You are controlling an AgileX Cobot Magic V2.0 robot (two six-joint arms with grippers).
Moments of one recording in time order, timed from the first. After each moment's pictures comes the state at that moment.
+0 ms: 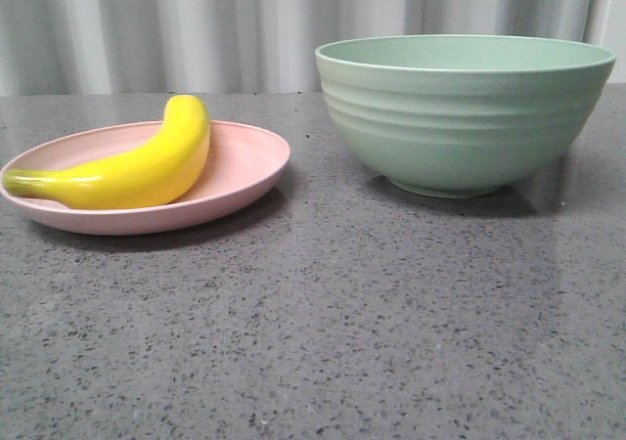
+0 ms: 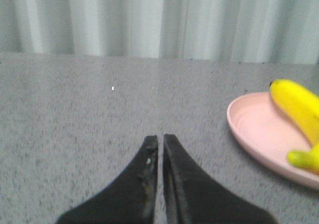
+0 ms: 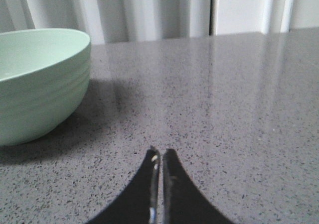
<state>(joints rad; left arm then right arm) -0.04 0.03 -0.13 -0.12 0.22 0.00 -0.07 0.05 -0.08 -0.05 0.22 0.10</state>
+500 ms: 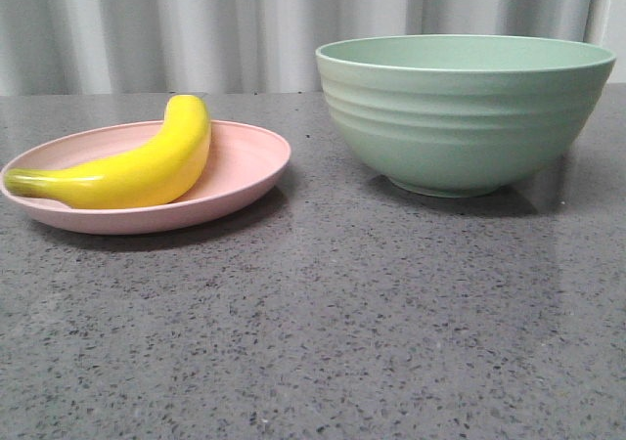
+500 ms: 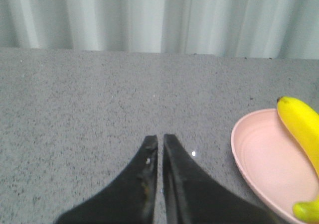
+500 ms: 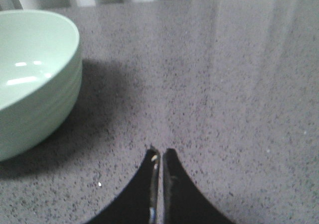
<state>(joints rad) -0.04 0.44 -0.35 -0.12 0.15 0.00 -0.07 0.52 -0.34 -0.05 0.25 0.10</state>
